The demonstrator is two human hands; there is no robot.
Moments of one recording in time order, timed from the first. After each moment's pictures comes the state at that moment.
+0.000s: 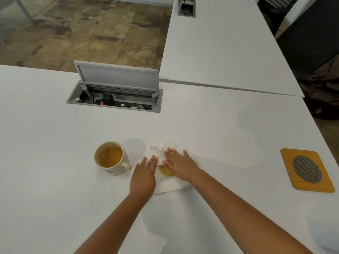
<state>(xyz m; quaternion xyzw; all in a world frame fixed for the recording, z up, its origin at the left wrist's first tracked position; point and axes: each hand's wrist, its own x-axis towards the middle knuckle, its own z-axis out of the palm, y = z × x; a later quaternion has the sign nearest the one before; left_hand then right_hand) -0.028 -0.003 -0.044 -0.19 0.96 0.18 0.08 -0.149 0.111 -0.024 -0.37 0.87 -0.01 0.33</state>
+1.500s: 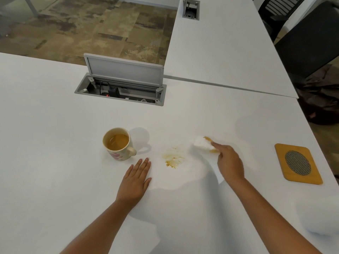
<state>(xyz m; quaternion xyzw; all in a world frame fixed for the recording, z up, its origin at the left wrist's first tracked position) 0.047 -0.019 -0.068 -0.11 0.98 0.16 0.06 -0.132 0.228 0.035 -0.10 0.96 -0.25 0.06</state>
